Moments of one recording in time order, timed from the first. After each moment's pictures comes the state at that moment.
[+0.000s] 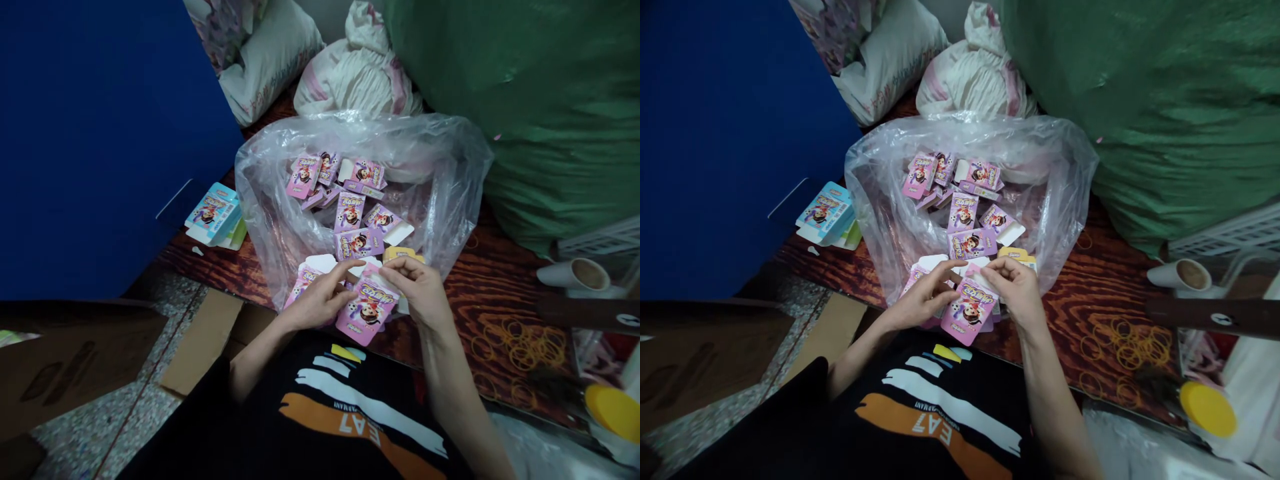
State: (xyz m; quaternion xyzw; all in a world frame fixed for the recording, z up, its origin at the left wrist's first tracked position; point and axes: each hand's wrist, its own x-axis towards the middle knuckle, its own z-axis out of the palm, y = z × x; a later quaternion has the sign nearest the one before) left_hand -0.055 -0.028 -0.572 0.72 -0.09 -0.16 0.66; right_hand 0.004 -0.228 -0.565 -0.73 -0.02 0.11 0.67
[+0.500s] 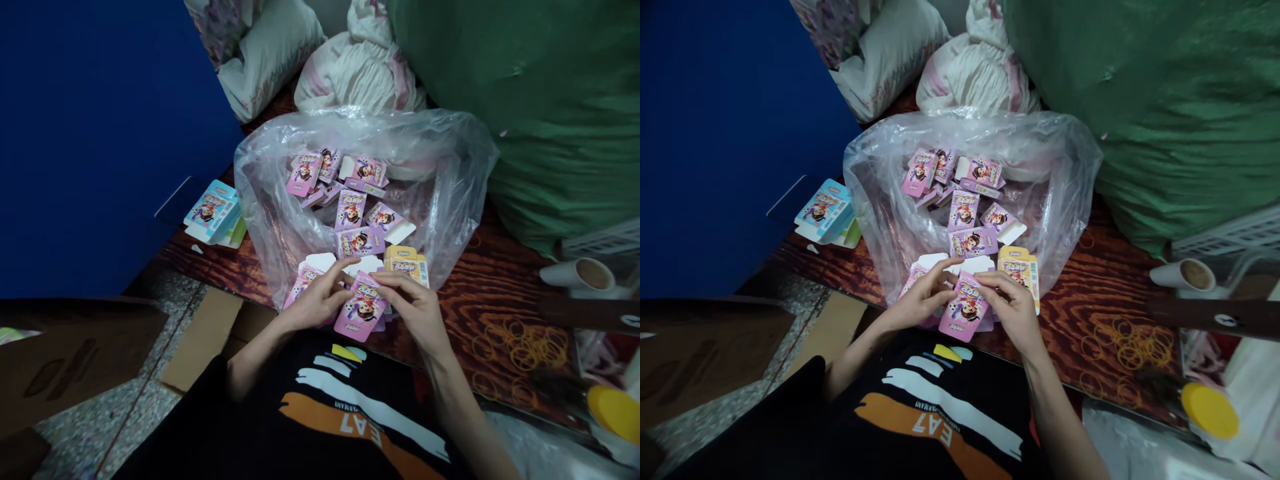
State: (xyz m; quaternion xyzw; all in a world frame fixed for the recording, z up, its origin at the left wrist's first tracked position) left_hand -0.057 -0.030 -0.581 0.68 -0.05 -0.18 0.71; right_hand -0.020 -0.240 -0.576 -0.77 -0.11 0.09 0.62
